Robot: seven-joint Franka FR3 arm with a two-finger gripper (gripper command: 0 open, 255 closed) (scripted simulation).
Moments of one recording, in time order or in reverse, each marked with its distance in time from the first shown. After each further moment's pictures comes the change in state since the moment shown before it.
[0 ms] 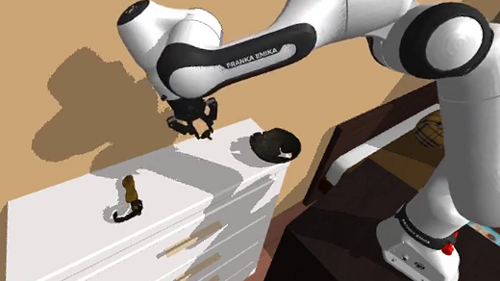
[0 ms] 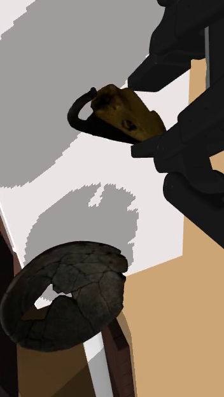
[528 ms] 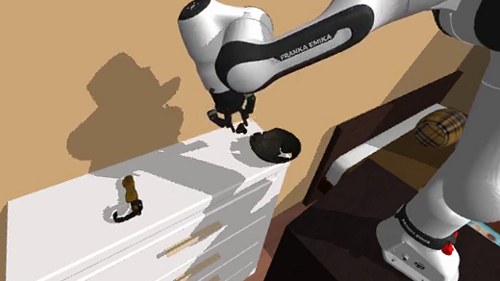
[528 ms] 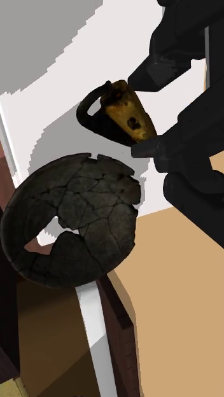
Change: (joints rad) arm -0.203 -0.319 0.025 -0.447 0.090 0.184 -0.084
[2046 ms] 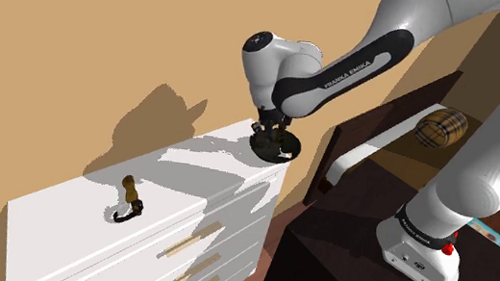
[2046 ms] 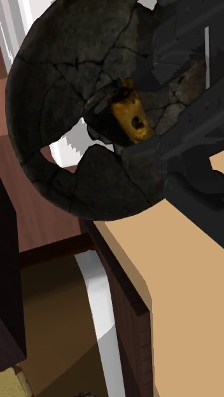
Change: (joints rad) arm -0.149 -0.246 -0.058 -0.473 0.037 0.314 -0.119
